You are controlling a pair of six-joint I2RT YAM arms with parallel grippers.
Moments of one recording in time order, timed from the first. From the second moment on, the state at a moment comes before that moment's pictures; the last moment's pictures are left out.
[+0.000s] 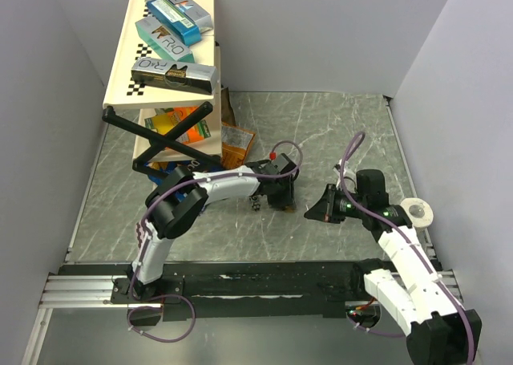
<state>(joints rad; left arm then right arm) -0.94 2.09 1.50 -0.42 0.05 -0.89 0.17 0.78 0.61 -0.61 -0.68 0.43</state>
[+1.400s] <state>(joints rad) -0.94 2.07 1.41 -0.36 0.27 -1.09 0.17 1.29 0.37 -0.17 -0.73 0.44</state>
